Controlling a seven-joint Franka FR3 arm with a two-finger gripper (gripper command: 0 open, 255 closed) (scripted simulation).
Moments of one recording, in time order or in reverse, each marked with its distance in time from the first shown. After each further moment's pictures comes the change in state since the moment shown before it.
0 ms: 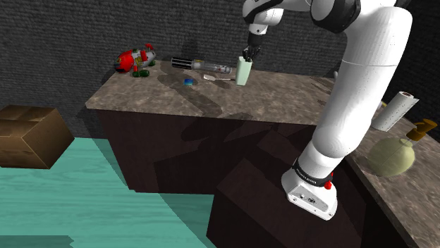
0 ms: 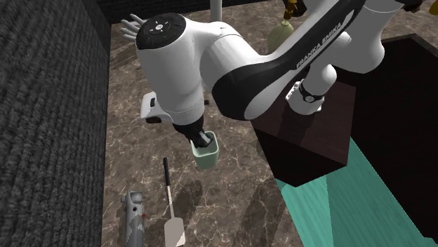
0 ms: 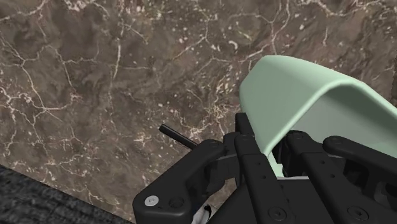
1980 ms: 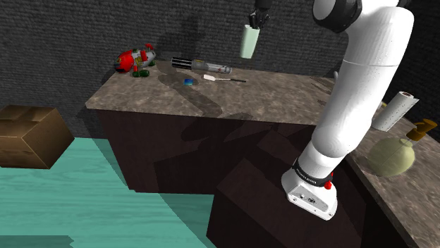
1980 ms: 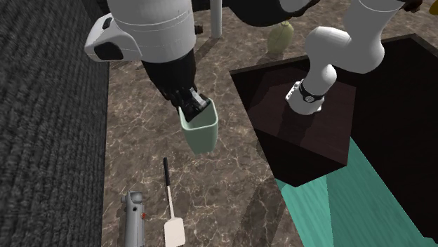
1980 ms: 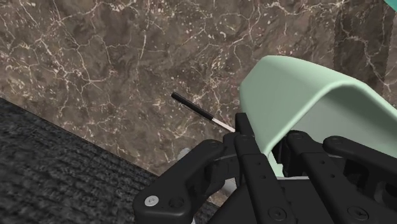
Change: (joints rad) arm -0.018 -0.009 -0.013 0.396 -0.015 -0.402 0.026
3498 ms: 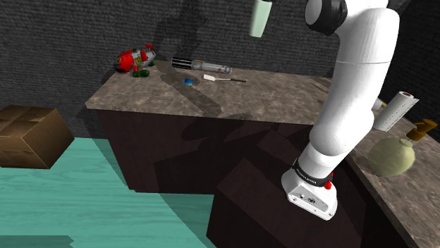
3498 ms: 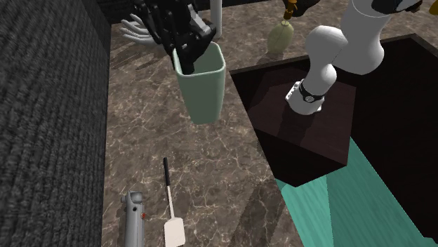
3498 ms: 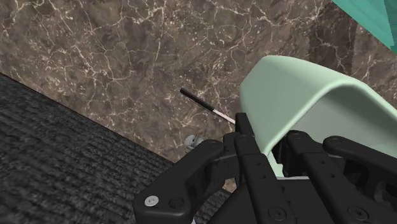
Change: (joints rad) arm -0.081 0.085 -0.020 0.421 0.053 -0.344 -0.029
